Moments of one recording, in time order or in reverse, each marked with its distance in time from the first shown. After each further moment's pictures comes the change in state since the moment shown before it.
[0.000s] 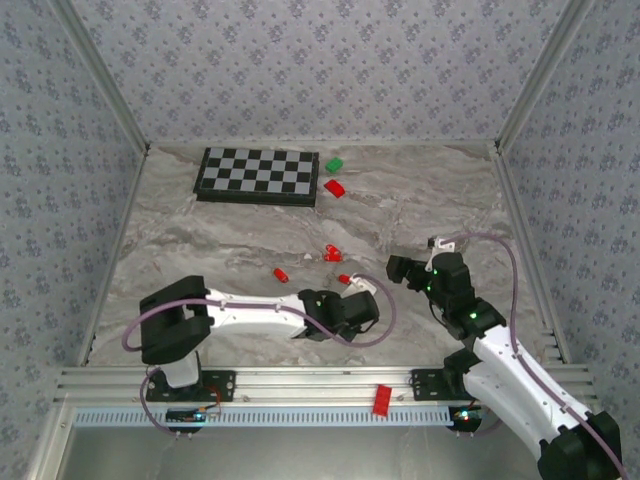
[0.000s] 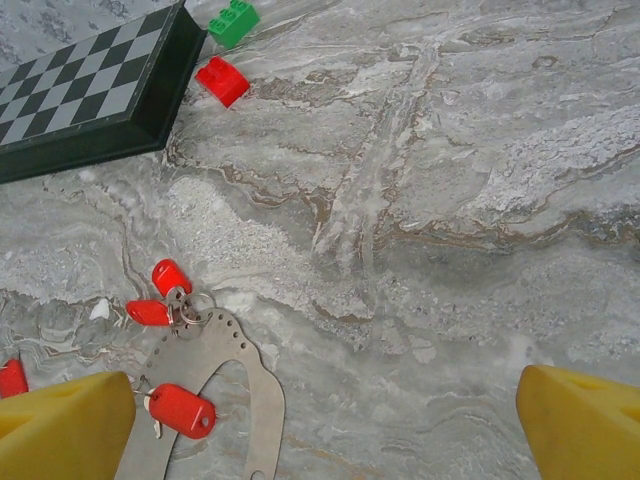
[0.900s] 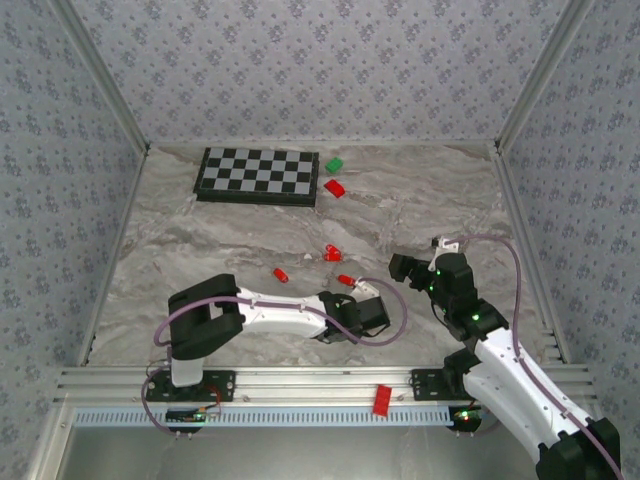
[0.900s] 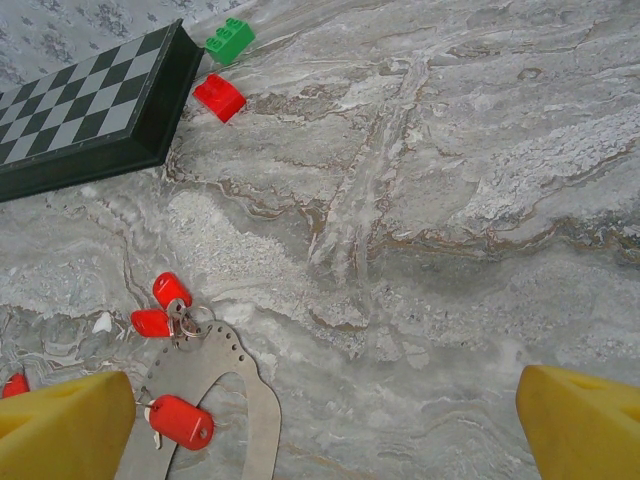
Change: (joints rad) left arm -0.008 0.135 0.084 -0.086 -0.045 -0.083; right arm -0.018 -0.026 0.000 -0.008 0.000 0.008
